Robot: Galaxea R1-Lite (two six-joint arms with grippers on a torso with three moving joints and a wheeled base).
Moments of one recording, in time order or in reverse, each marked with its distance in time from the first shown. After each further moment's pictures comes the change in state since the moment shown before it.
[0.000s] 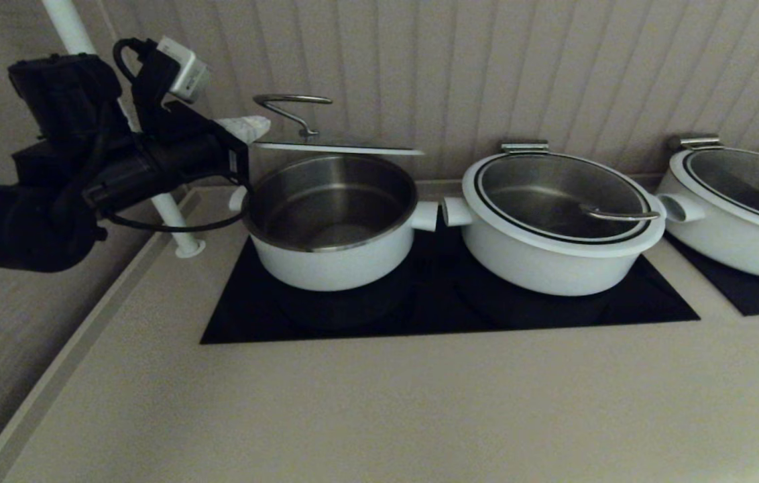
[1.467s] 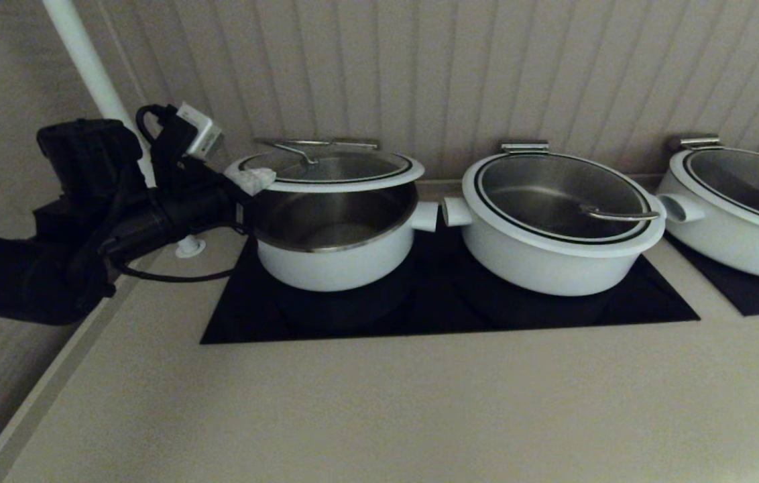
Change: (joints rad) left arm 0.000 0.001 0.222 -0.113 0.001 0.001; right arm 0.000 0.000 0.000 0.000 0.000 0.000
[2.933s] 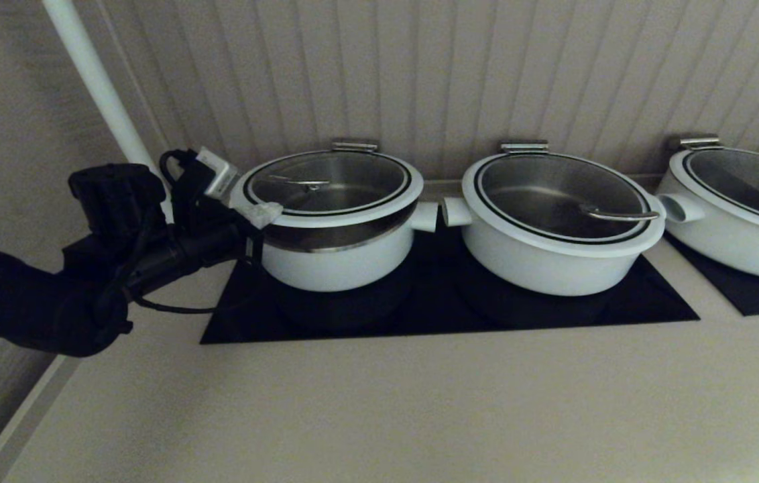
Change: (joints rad) left arm 0.000 0.065 0.118 -0.118 0.002 -0.006; right arm 0.000 0.000 0.000 0.000 0.000 0.000
